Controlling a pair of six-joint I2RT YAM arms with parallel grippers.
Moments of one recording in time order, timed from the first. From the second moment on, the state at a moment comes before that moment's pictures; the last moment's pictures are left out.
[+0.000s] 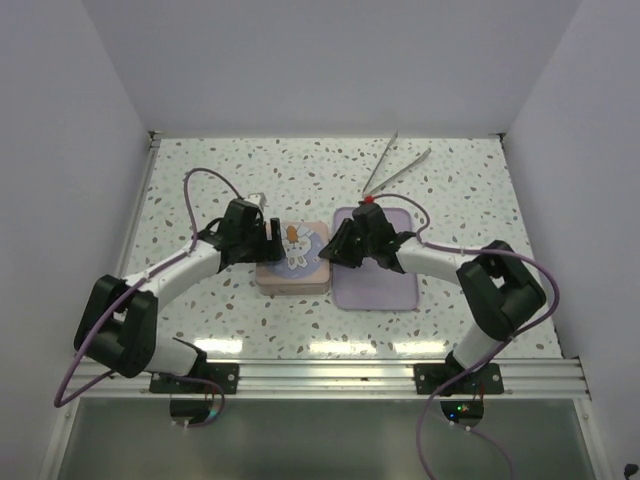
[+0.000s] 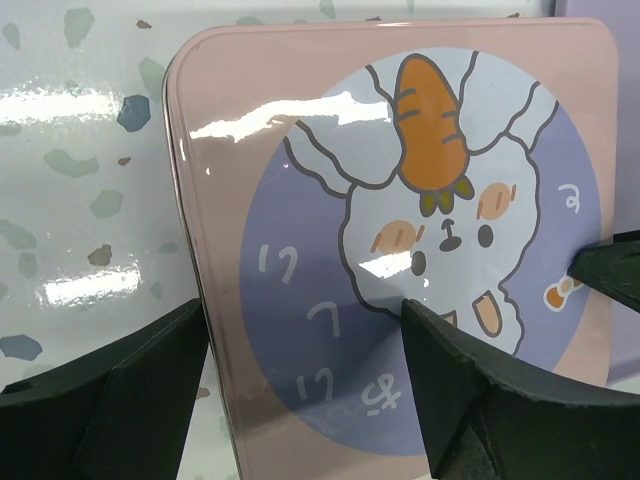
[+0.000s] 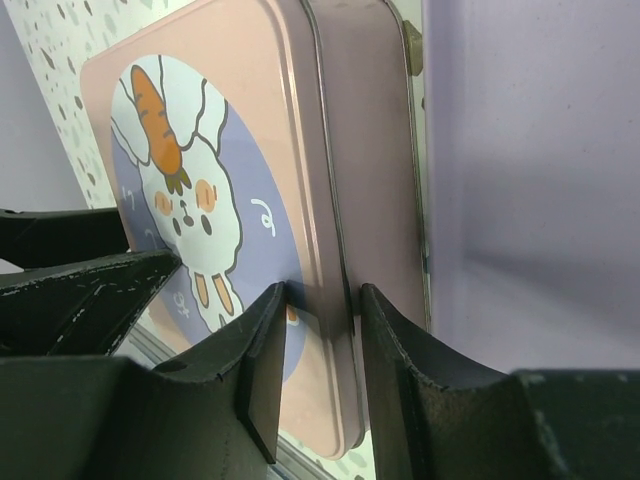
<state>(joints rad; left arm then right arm) -0.42 1.41 0.80 -0.29 0.04 -0.46 0.64 1.67 0.89 0.01 -0.17 1.05</state>
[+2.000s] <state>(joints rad) -0.45 0.83 1.01 -0.65 -0.46 -0.54 0.68 0.89 1.12 -0.61 -0.01 0.75</state>
